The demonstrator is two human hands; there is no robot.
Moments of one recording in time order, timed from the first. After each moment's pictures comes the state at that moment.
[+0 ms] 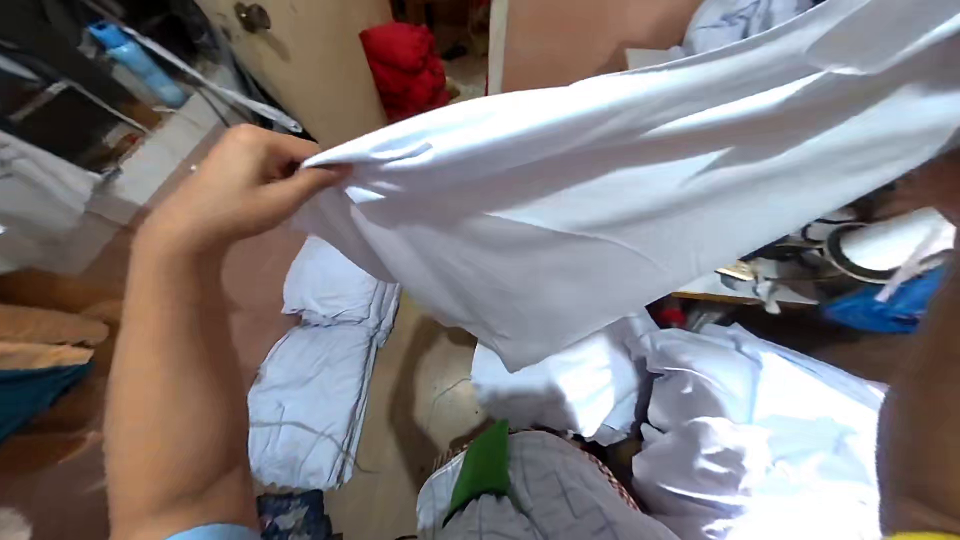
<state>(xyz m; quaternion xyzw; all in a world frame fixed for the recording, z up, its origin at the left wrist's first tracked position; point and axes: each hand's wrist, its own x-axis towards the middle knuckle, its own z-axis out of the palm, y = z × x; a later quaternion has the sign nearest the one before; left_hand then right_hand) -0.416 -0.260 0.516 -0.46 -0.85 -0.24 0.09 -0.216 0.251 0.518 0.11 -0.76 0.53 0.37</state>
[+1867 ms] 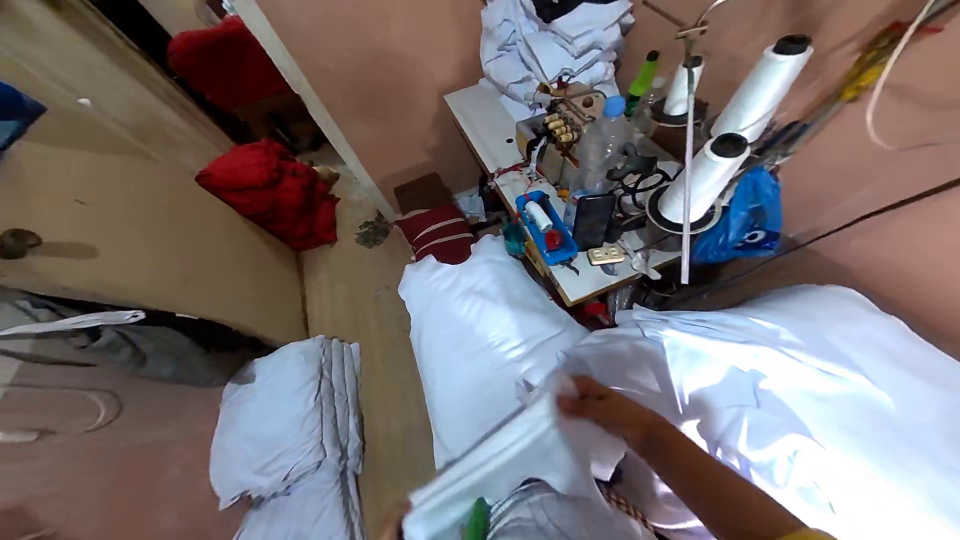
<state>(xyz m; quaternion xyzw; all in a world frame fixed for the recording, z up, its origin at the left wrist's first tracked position) -0.248 -0.143 0.182 0.13 -0.74 -0.53 -0.39 -0.098 0.219 0.326 -0.13 -0.57 0.81 0.02</state>
